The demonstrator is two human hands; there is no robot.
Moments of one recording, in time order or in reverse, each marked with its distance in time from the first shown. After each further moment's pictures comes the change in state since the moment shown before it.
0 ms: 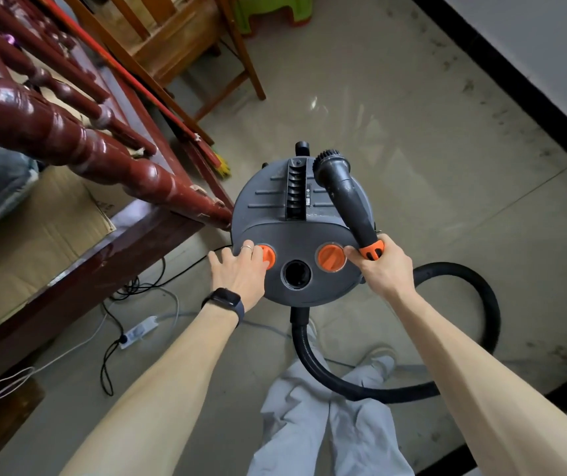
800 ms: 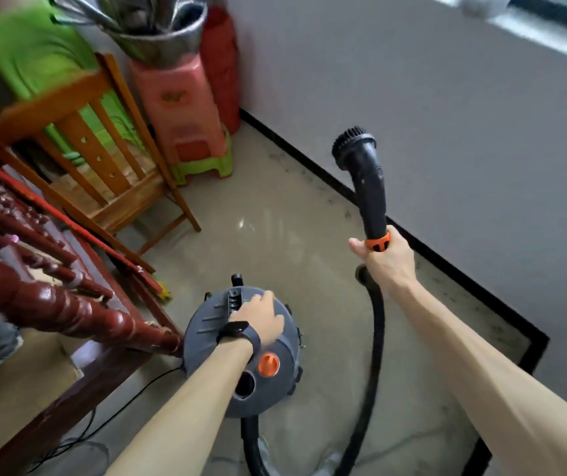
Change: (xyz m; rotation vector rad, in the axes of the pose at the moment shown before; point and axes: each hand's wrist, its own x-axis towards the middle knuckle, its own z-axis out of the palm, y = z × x) left_hand 0.054 0.066 -0.246 -0.569 -0.313 0.182; right_hand -0.048 -0.187 -0.247 0.202 0.437 -0.207
